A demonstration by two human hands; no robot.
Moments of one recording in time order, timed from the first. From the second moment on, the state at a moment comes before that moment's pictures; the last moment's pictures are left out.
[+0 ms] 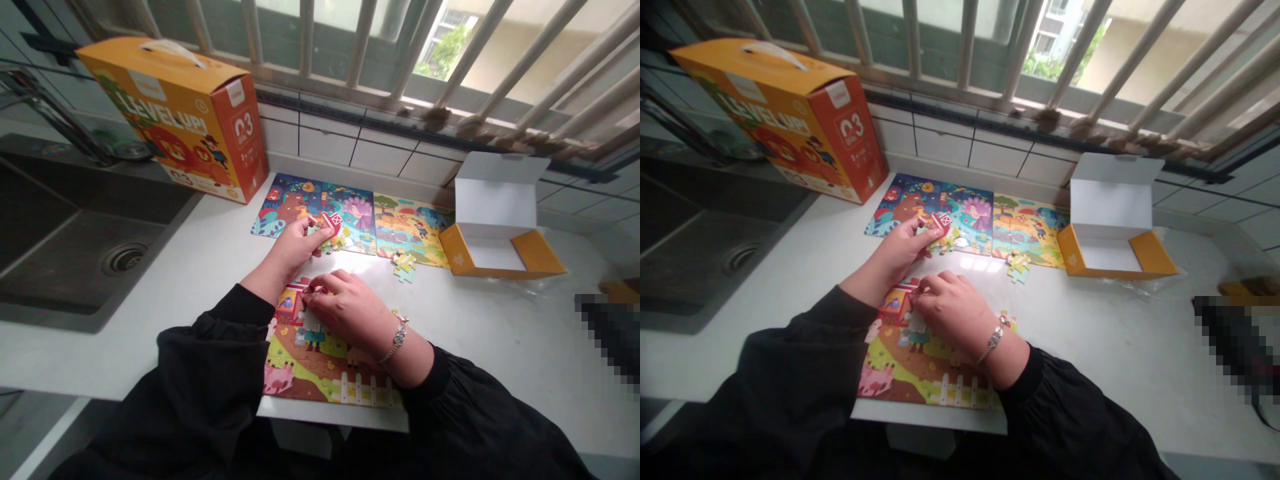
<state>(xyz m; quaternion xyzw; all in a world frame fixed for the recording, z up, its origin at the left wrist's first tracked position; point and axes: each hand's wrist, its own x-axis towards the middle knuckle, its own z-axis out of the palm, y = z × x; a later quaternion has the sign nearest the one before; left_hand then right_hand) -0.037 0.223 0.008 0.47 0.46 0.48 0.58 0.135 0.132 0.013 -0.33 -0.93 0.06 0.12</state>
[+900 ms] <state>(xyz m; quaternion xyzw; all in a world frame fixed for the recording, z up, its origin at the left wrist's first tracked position) -0.039 0.224 0.008 0.48 0.46 0.47 0.58 0.133 0.126 0.014 -0.27 -0.94 0.08 0.17</state>
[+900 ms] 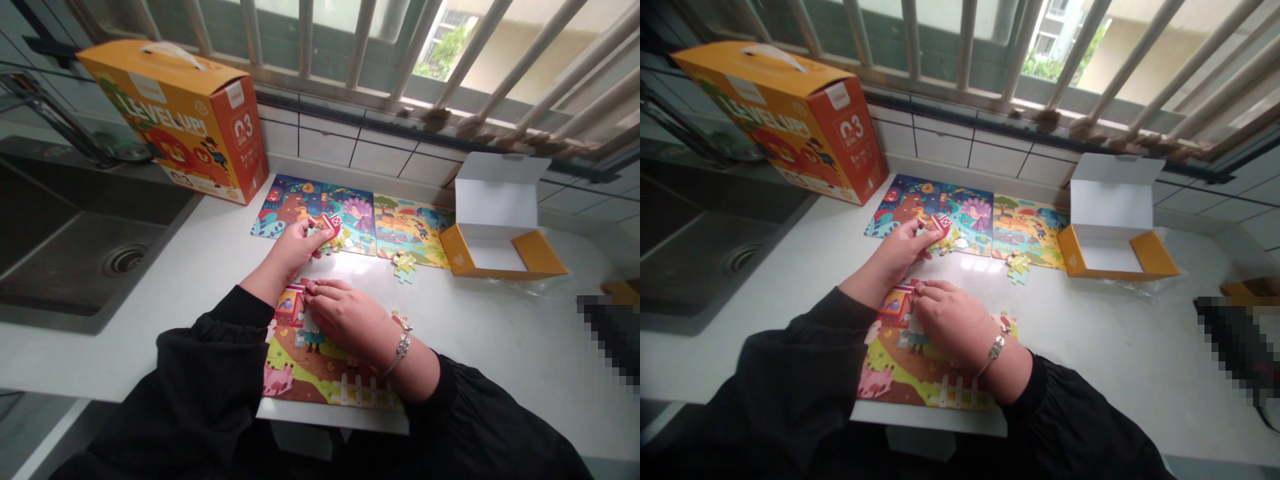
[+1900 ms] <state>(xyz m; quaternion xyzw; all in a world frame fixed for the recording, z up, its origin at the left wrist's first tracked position) -0.037 0.221 0.012 0.48 0.46 0.48 0.57 0.138 0.133 0.012 -0.37 -0.90 0.12 0.18</state>
